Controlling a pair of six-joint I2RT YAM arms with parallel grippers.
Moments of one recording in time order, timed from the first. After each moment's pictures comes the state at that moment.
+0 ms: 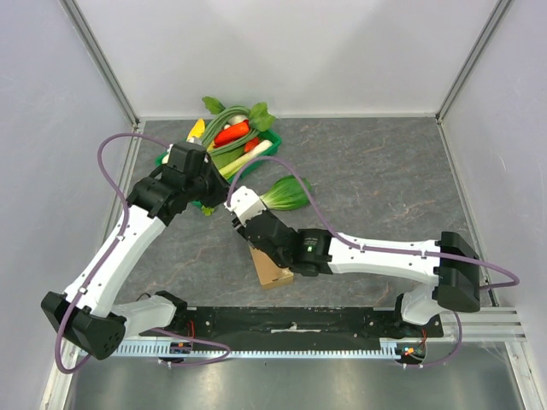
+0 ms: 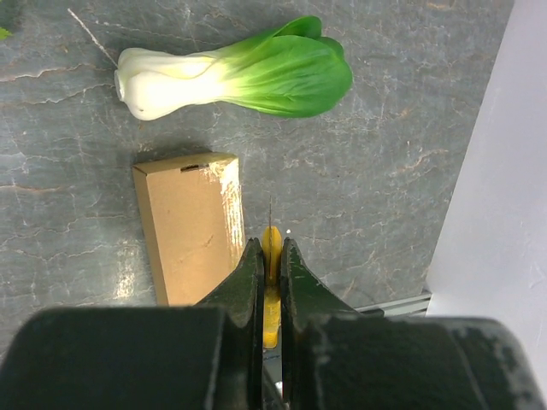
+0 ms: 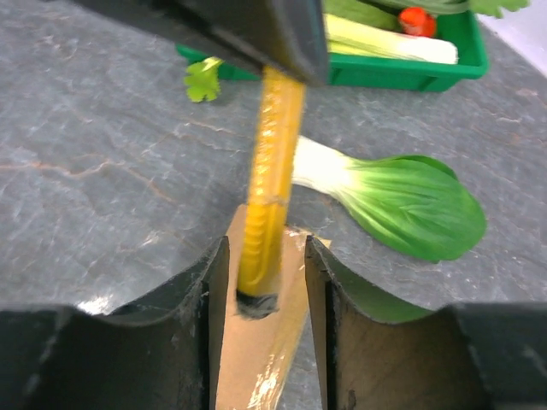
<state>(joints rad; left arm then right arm) -0.46 1.16 1.27 -0.85 0.03 -0.93 1.29 1.55 1.24 -0.17 0.61 0.10</state>
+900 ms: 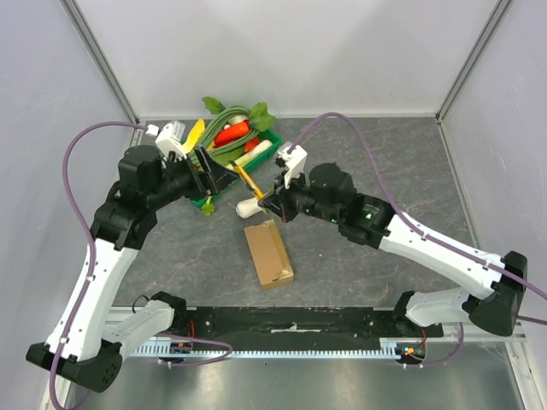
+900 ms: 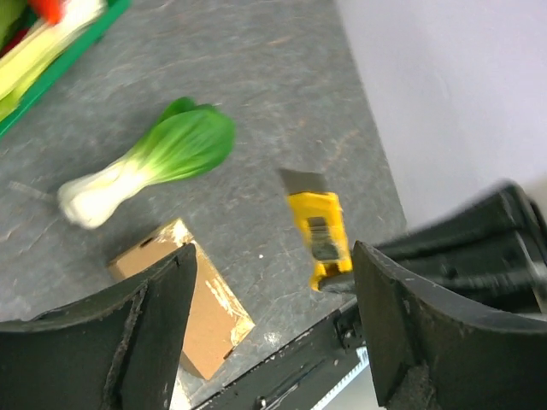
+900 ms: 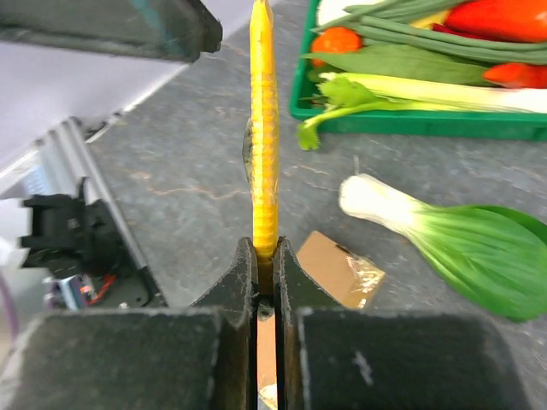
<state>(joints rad) -0.34 0.97 1.27 -0.68 0.27 -0.62 1.02 1.31 1.23 -0.21 0.04 0.20</state>
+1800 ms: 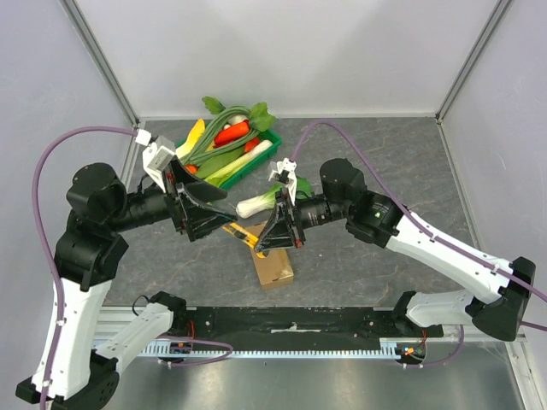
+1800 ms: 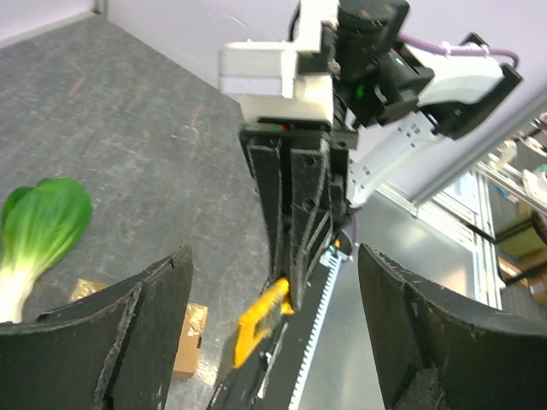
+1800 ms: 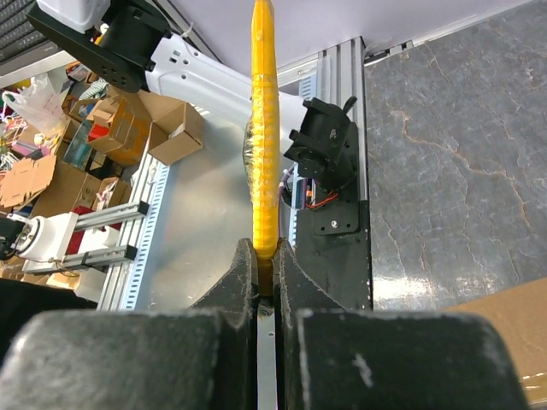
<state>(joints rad) -0.33 0.83 1.40 -0.66 0.84 -0.33 0.94 1.25 1.22 -0.19 -0.81 0.36</state>
